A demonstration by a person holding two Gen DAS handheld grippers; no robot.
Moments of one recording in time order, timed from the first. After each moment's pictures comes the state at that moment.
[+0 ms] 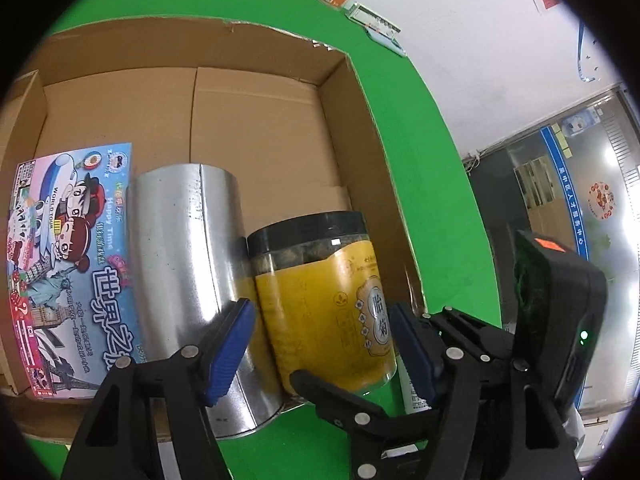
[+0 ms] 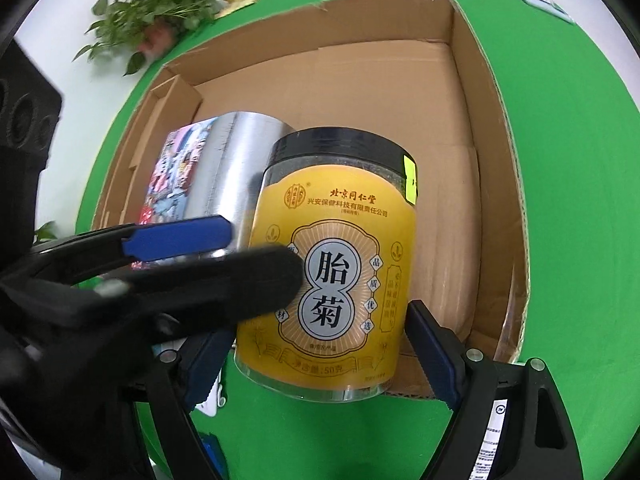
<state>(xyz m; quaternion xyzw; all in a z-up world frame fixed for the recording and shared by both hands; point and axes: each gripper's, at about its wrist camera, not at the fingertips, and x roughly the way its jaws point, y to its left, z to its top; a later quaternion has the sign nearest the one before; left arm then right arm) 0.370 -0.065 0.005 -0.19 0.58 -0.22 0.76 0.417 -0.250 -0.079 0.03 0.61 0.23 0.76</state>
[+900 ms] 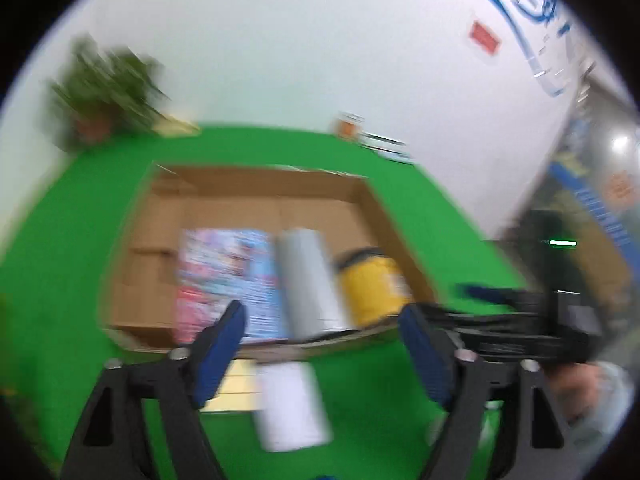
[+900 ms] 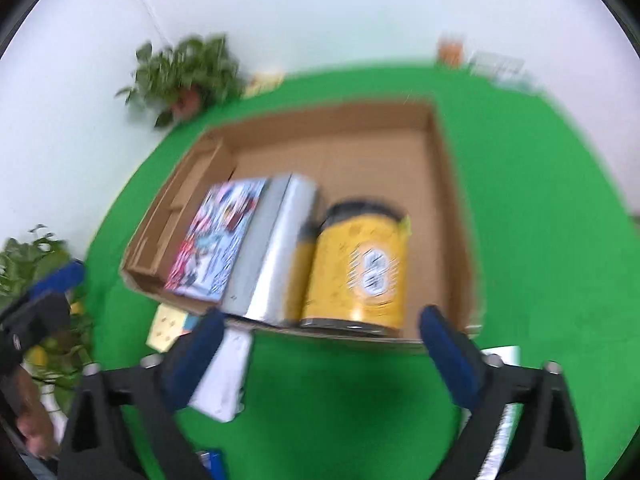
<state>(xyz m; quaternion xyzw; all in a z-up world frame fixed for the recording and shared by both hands) 0.187 0.003 0.099 -0.06 0.35 -0.07 0.93 0.301 -0.263 -0.005 0.01 0.41 0.19 0.89</state>
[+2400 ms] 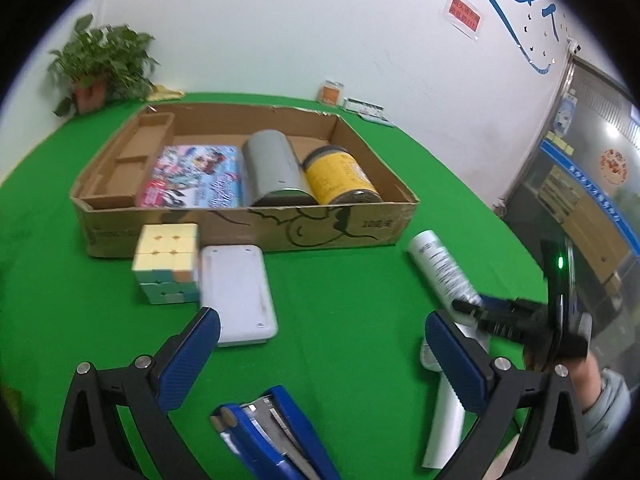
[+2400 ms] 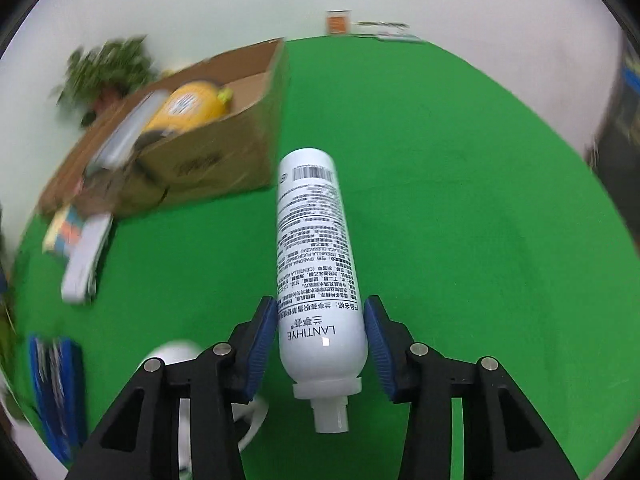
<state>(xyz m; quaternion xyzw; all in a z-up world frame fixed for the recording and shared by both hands) 0.109 -0.052 0.006 -0.10 0.38 -0.14 0.91 0.193 -0.390 -0.131 0.00 0.47 0.10 0.88</state>
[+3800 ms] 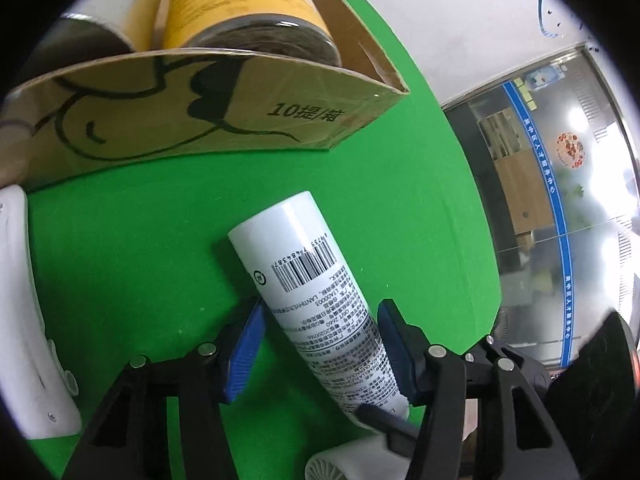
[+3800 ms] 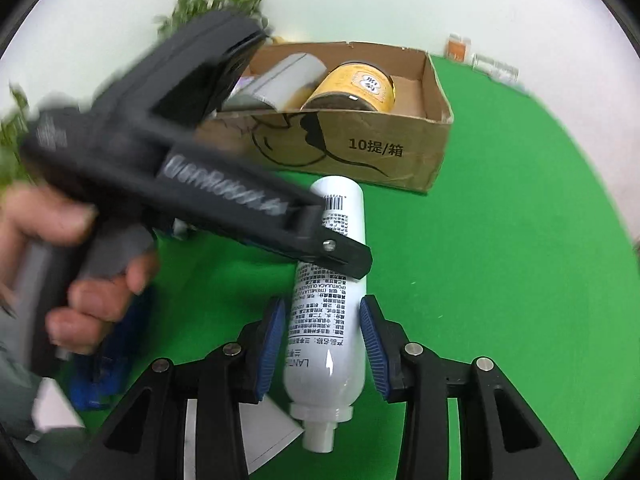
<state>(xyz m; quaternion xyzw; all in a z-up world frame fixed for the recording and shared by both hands) 0.237 -0.120 -0.089 -0.19 0.59 -0.30 0.72 0.182 -0.333 -0.107 -0.02 0.45 0.24 0.86</state>
